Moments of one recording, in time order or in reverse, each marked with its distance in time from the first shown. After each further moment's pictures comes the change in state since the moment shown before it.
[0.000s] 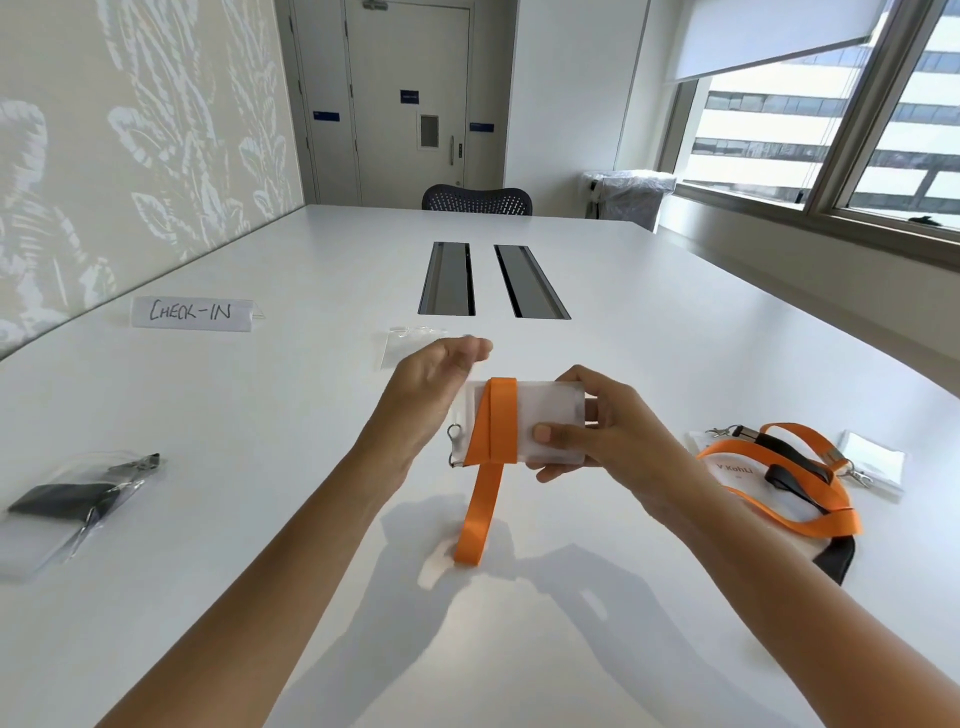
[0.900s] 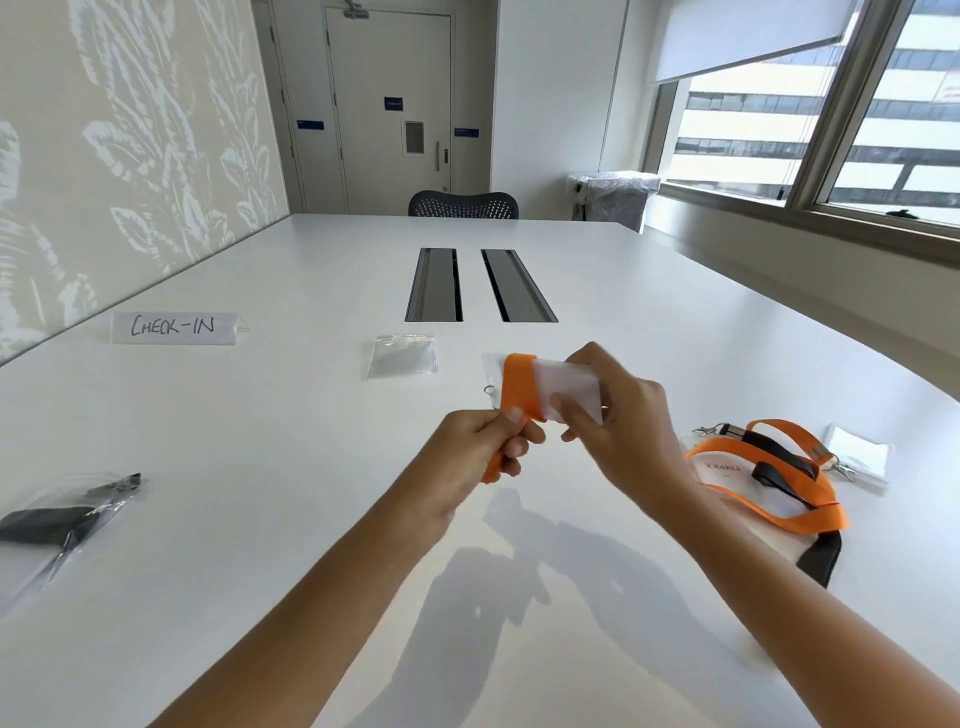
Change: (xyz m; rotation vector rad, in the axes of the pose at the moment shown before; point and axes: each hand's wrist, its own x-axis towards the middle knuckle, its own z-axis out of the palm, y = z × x) left_hand -0.024 0.001 0.041 -0.061 -0.251 -0.247; right_hand 0.005 0.014 -0.012 -0.527 0.361 -0.420
